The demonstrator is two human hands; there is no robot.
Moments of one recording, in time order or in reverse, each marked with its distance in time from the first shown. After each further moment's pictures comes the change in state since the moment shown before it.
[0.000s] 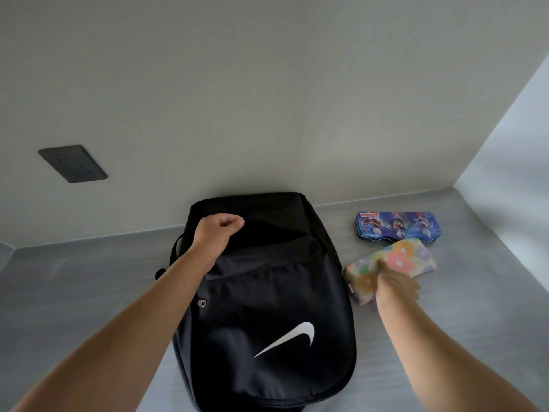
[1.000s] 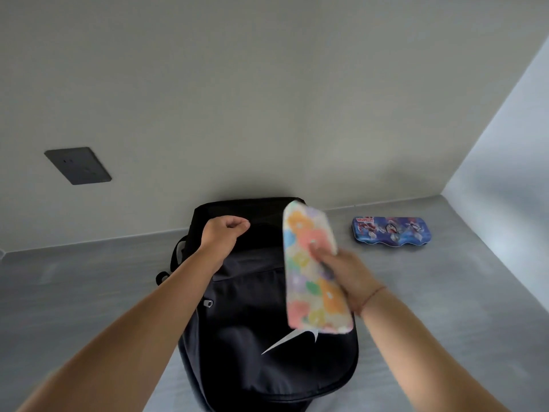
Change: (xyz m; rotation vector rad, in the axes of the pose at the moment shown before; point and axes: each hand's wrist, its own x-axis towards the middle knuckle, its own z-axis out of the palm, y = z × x) left_hand -0.005 0.002 -0.004 -0.011 -0.031 -0.001; right_hand -0.161 -0.031 -0.010 0.147 -0.926 -0.308
